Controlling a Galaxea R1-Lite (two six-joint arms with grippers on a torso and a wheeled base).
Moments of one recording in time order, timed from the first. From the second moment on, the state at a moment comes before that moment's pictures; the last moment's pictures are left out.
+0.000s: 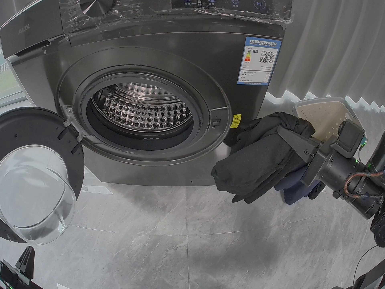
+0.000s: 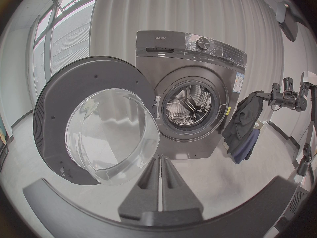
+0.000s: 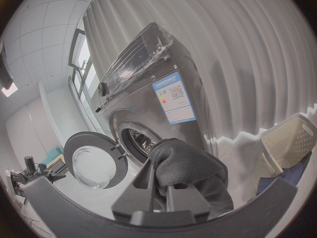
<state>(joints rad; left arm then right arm) -0.01 0.02 -0.02 0.00 0.02 -0.06 0.65 1.44 -0.47 -1.15 -0.01 0.16</state>
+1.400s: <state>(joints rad) -0.01 0.02 -0.02 0.00 0.02 -0.06 0.62 1.45 -0.47 -1.15 -0.02 0.16</state>
